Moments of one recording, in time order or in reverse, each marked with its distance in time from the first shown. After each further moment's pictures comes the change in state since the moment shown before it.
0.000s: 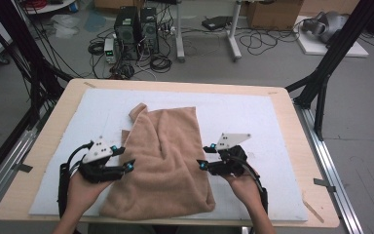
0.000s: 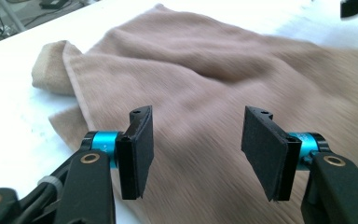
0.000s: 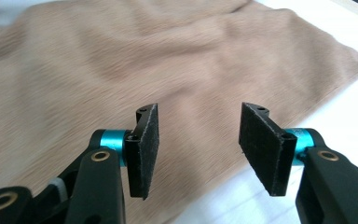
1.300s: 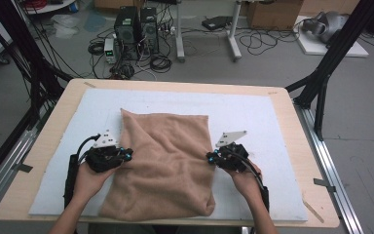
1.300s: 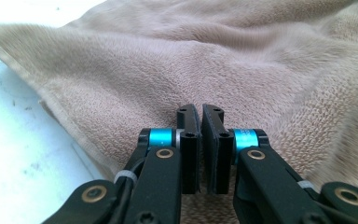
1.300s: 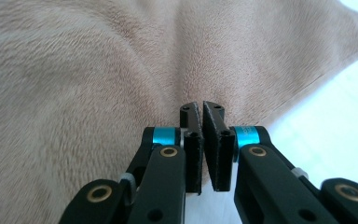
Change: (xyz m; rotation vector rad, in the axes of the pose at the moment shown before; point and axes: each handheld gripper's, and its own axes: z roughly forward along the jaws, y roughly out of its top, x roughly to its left) left arm 0.017 -0.018 0.016 0.095 -0.069 -0.042; right arm -0.016 -0.024 0.002 0.155 -0.052 0.047
